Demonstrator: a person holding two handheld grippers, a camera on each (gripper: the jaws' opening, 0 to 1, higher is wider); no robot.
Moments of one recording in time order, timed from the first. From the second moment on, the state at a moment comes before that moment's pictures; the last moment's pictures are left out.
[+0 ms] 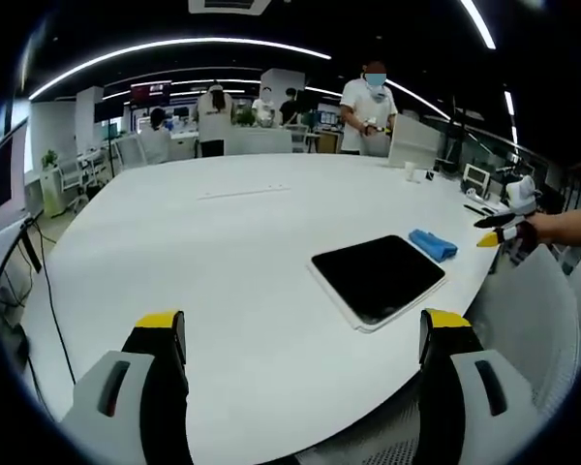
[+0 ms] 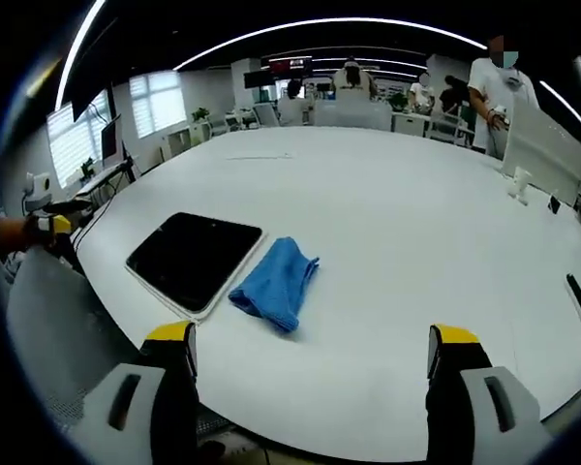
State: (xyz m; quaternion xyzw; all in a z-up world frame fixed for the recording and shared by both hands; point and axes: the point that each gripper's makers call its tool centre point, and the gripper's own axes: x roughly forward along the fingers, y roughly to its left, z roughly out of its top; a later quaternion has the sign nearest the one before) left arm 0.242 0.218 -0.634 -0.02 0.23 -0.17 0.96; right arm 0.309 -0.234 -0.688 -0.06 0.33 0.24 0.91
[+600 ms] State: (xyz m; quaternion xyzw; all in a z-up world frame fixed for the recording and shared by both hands) left arm 0.245 0.224 -0.625 0.00 0.22 -0.18 0.96; right arm 0.304 -0.222 -0.695 -0.06 0.36 0.26 0.90
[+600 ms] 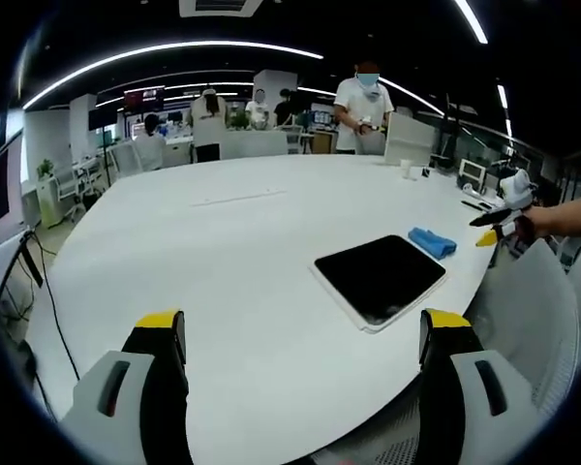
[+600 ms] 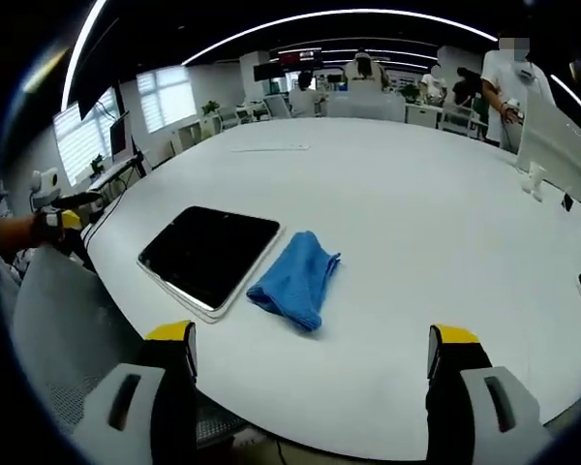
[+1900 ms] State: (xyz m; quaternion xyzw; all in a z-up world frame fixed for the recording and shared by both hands) left arm 0.256 0.220 -0.616 0.00 0.22 -0.18 0.96; right arm 0.299 -0.231 -0.688 -0.04 0.33 0.24 0.91
